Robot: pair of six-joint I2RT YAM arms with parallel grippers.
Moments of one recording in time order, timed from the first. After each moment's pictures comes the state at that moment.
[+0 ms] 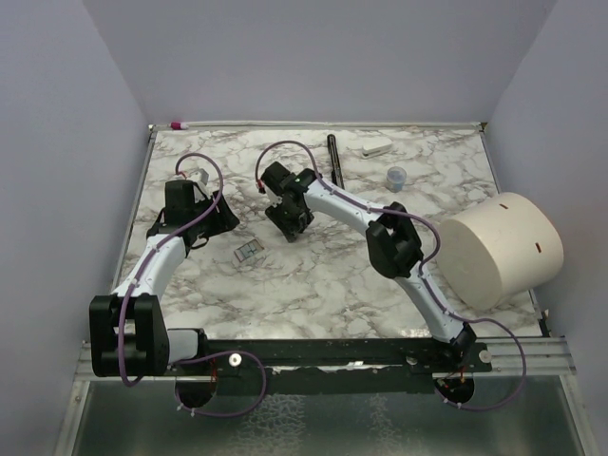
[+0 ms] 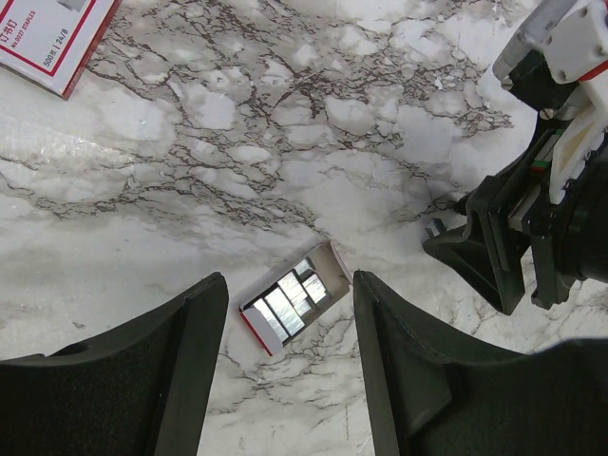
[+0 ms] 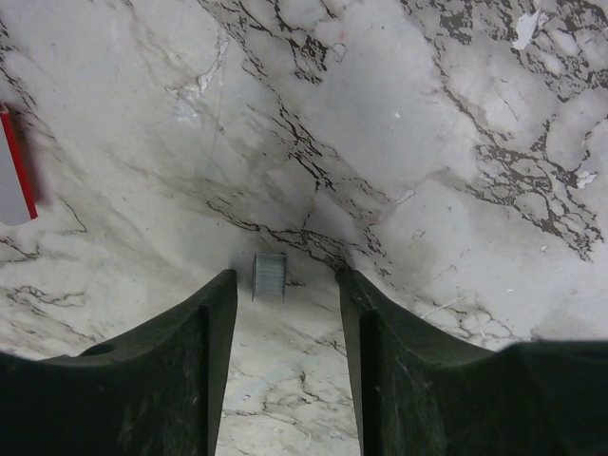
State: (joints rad) left arm 0.01 1.26 0.76 -0.25 0.31 -0.35; right arm 0.83 2.45 2.18 -0.98 -0.01 0.05
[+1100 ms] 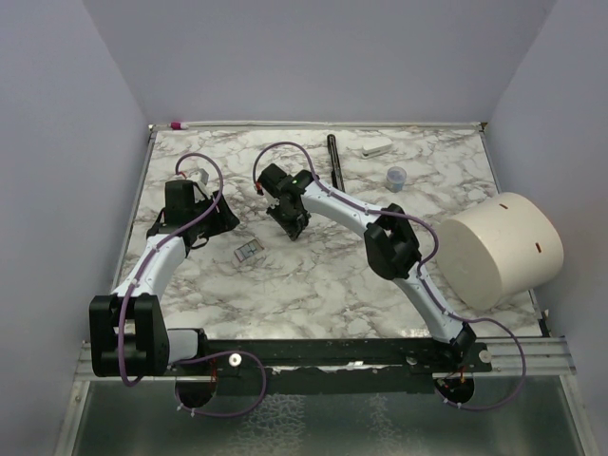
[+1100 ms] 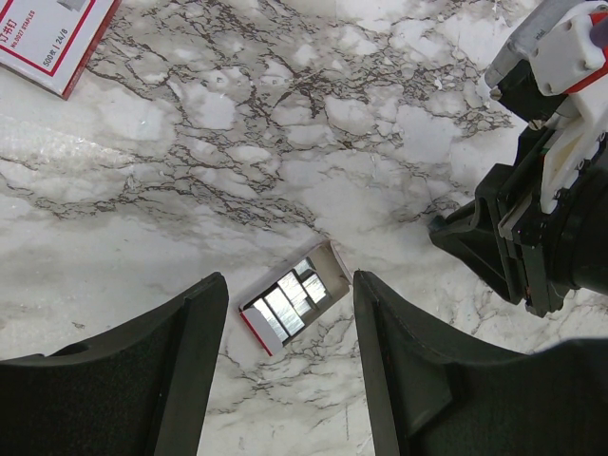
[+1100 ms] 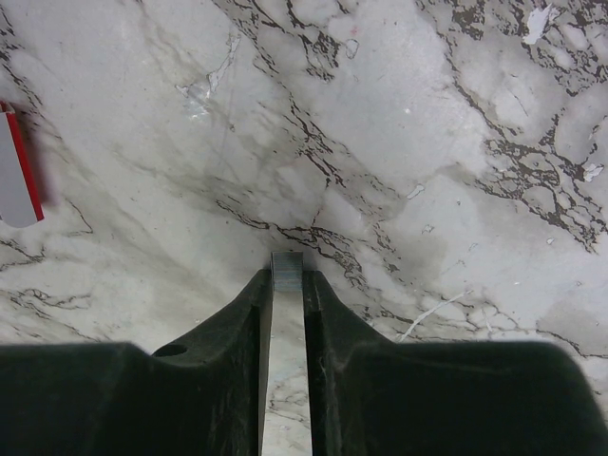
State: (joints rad) left arm 0.01 1.26 0.76 -0.25 0.31 -0.35; right arm 0.85 2.46 2.21 -1.01 0.04 0.06
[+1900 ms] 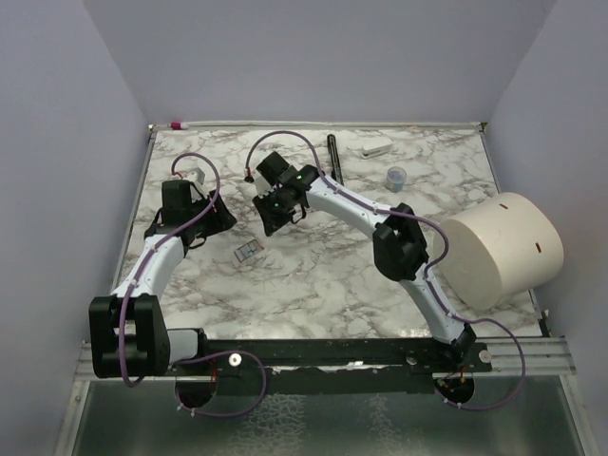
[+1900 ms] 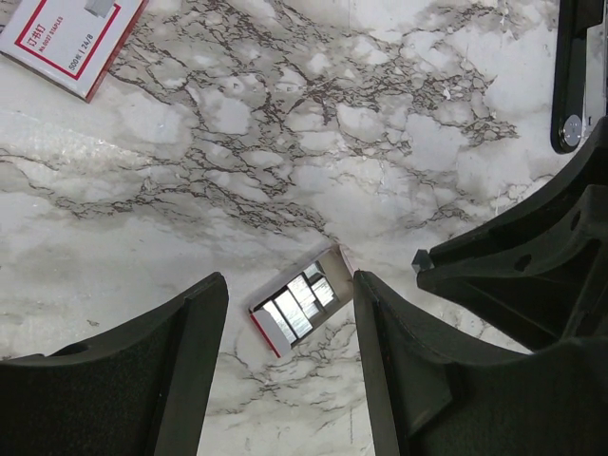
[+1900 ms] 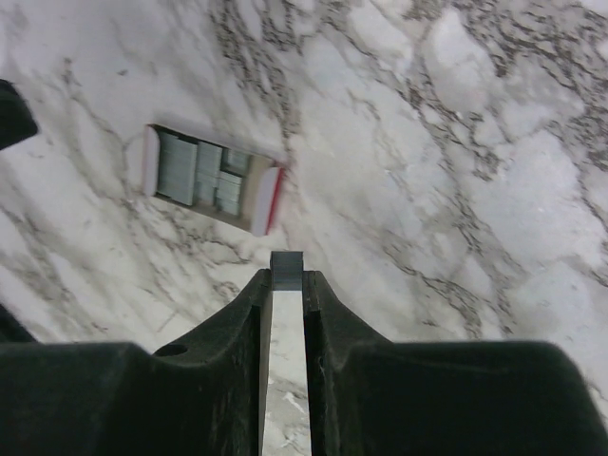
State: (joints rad) left arm 0.03 1.26 0.76 -0.25 0.31 -0.35; right arm 0.85 2.39 2.18 -0.85 -0.24 0.12
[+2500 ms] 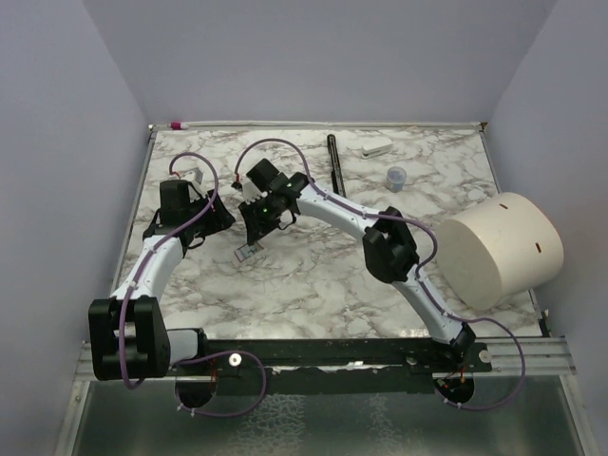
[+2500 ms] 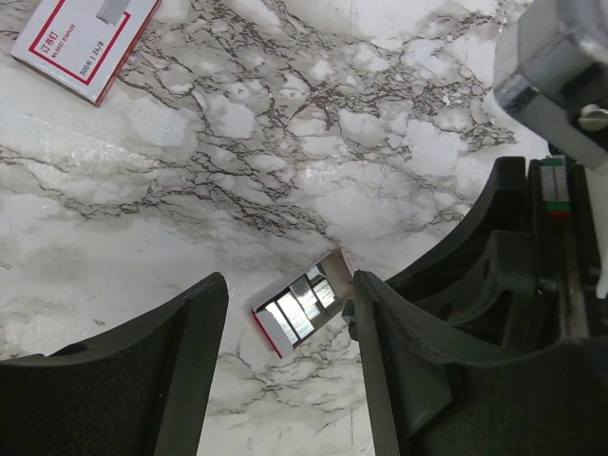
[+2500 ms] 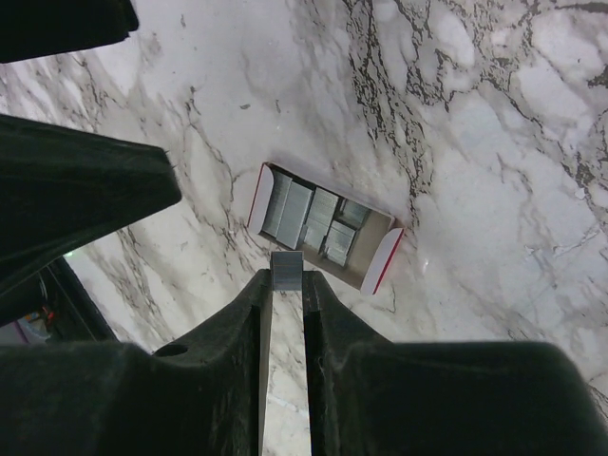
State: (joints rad) left arm 0.04 1.25 0.76 -0.25 0.31 -0.35; right arm 0.88 2.45 2.23 -0.75 -0.44 0.20
